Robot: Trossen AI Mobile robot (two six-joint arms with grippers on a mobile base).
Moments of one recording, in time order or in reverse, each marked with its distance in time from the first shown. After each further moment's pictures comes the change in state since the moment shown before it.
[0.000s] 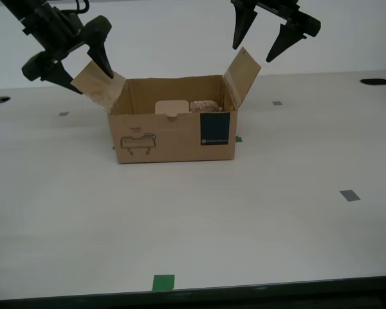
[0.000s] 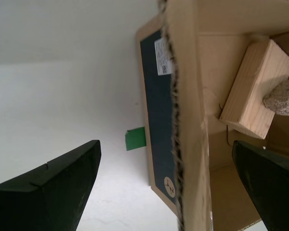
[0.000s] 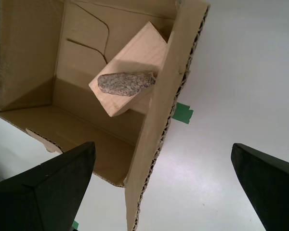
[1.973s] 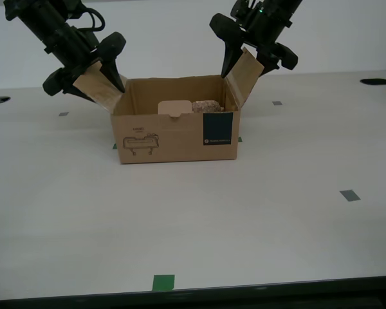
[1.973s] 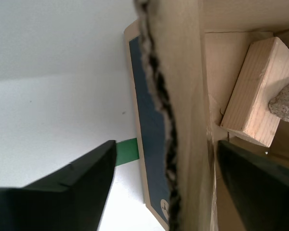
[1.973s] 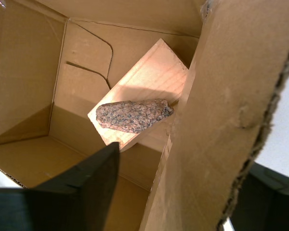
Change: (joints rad) arm 0 0.052 0.010 -0.223 0.370 -0.010 0.114; arm 1 -0.041 0.077 -0.005 0.089 0.021 -0.040
